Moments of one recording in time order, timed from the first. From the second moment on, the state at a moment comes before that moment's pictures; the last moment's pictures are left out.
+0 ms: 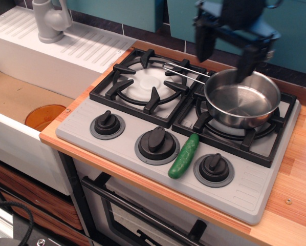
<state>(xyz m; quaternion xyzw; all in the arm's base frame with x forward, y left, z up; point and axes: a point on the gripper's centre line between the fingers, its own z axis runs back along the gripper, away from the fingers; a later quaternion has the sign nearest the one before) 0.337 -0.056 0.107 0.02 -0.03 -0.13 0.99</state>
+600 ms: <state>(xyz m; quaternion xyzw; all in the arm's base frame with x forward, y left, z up) 0.336 -0.057 0.107 0.02 -0.03 -0.13 0.99</state>
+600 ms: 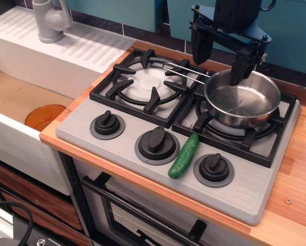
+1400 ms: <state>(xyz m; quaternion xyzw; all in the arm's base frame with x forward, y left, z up) 0.291 -0.059 0.095 0.10 -0.04 -0.05 0.99</state>
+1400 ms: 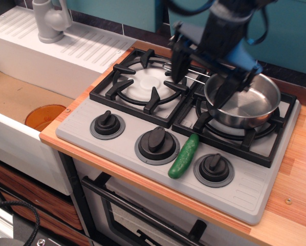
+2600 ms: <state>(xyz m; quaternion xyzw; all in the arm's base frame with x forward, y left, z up) 0.254 -0.049 0.032 0.09 -0.12 -0.05 0.99</state>
